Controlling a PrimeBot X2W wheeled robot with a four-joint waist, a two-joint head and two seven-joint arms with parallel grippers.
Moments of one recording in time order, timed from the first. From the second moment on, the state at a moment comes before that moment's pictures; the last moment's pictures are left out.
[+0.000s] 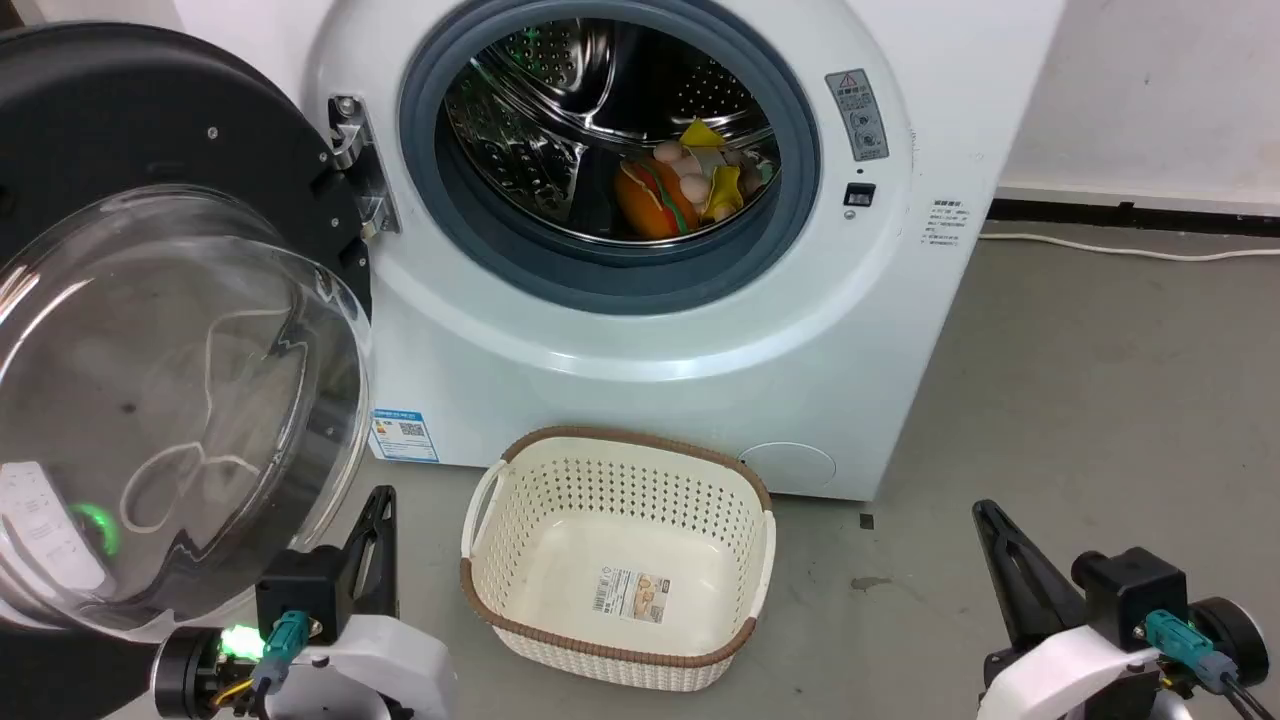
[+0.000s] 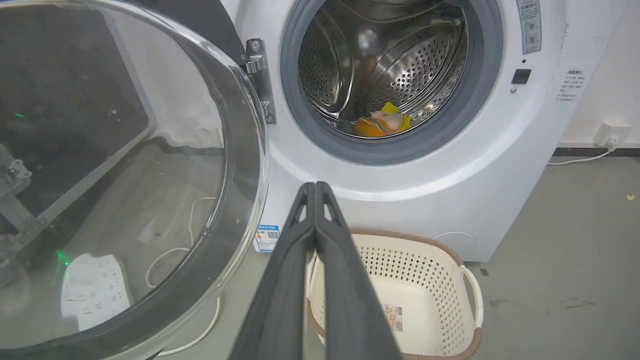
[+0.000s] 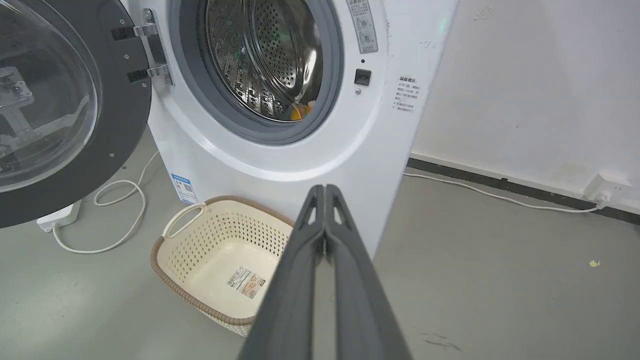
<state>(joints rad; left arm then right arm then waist) -0.01 0.05 0.00 0.00 0.00 0.00 0.00 0.01 -0.05 0.00 0.00 0.01 0.13 0.00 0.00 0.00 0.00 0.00</state>
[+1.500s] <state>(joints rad) -0.01 0.05 -0.01 0.01 0.00 0.00 -0.01 0.01 -0.05 -0.01 0.01 0.01 0.13 -0.01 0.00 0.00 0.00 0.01</state>
